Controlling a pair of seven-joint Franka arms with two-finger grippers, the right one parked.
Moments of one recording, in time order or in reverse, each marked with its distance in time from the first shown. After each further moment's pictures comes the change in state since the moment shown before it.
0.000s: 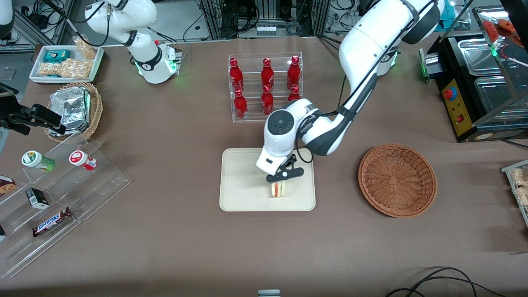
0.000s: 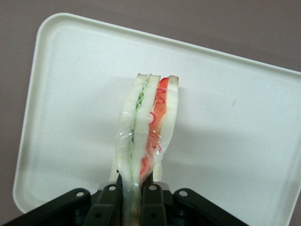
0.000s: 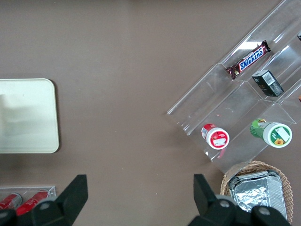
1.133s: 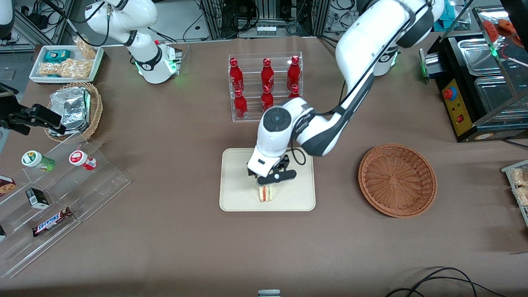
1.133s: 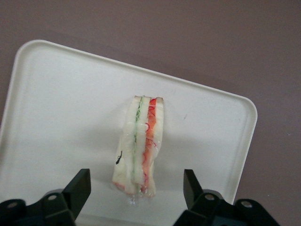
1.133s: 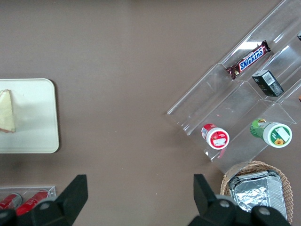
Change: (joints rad) arm -0.004 -0.037 0.002 0.097 -0.035 -0.034 0.000
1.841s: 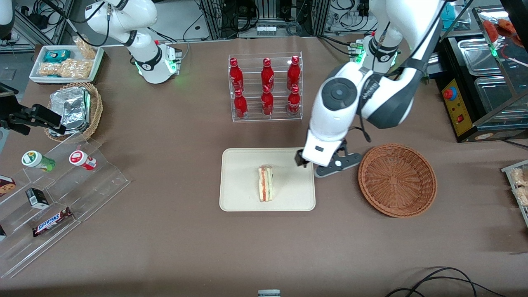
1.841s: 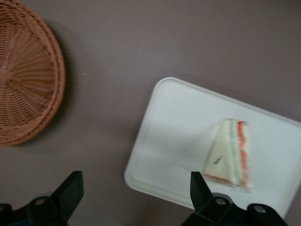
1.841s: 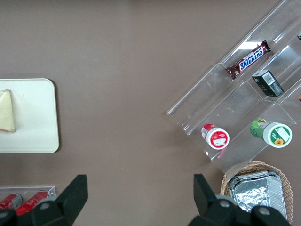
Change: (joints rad) arm 0.214 -0.344 0.008 -0.267 -0.088 -0.222 0.151
